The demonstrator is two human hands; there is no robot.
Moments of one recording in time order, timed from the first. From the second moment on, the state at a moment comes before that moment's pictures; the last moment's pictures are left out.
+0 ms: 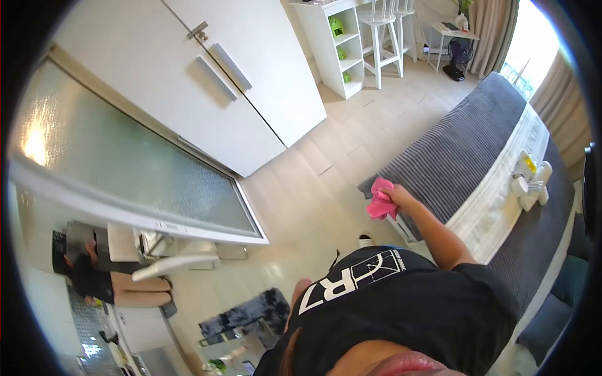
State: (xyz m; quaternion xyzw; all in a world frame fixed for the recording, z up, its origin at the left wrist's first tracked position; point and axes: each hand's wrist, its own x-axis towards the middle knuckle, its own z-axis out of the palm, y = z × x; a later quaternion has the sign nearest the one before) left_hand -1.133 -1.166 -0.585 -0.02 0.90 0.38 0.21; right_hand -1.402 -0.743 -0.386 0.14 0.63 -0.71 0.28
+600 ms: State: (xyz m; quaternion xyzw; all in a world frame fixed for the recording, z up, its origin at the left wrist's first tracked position) left_hand -1.772 -1.248 -0.511 0.13 0.91 0.04 0.39; right_hand -1.751 -0.764 -0.395 0.30 0.69 -0.63 0.18
